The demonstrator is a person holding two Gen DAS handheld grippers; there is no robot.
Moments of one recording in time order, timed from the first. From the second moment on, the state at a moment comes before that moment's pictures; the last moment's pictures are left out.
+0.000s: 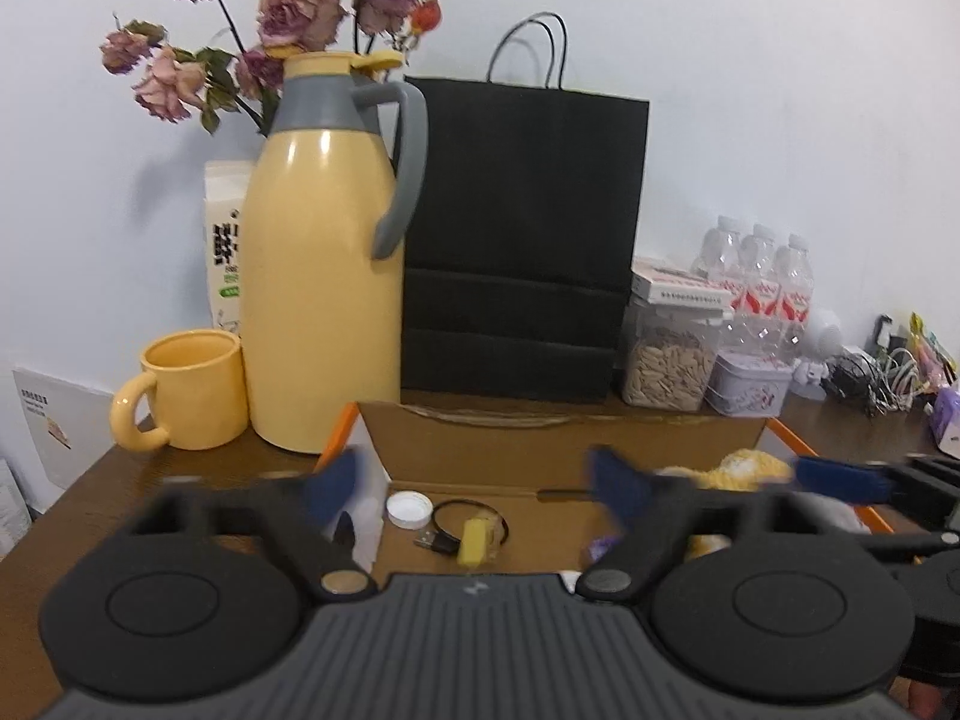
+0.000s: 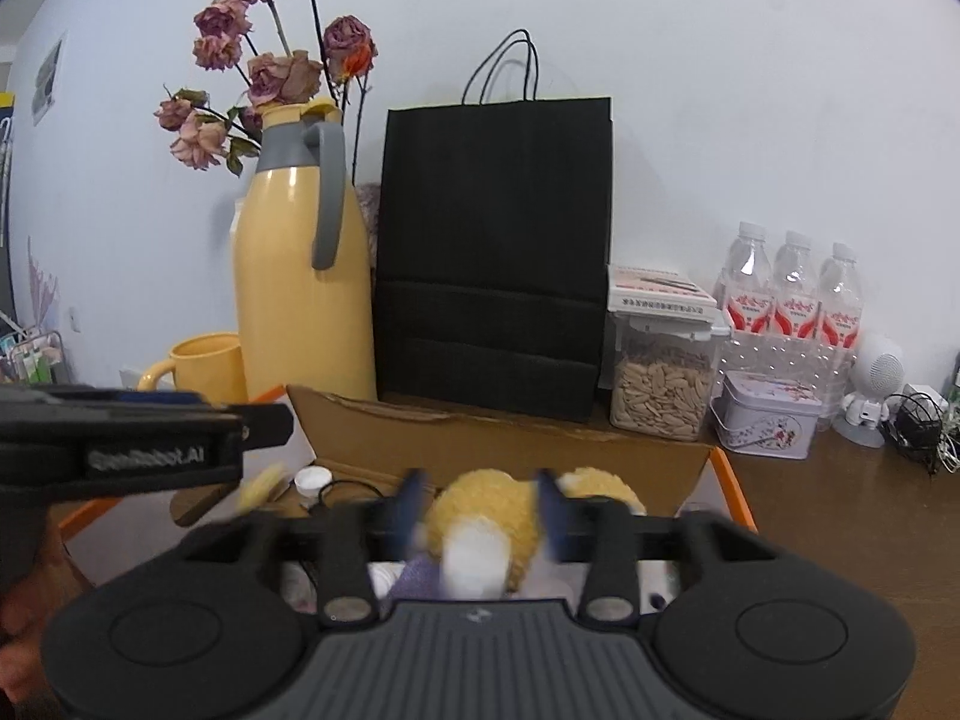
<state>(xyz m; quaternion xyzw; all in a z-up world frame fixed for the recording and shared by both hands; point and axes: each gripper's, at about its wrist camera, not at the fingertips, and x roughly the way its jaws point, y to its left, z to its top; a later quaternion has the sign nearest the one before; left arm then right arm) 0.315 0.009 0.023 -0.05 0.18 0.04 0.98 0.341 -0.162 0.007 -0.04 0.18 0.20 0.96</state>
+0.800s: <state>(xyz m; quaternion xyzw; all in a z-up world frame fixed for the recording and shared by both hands) 0.251 0.016 0.021 -0.04 0.10 0.05 0.99 0.304 -0.187 0.011 -0.06 0.16 0.17 0.97</state>
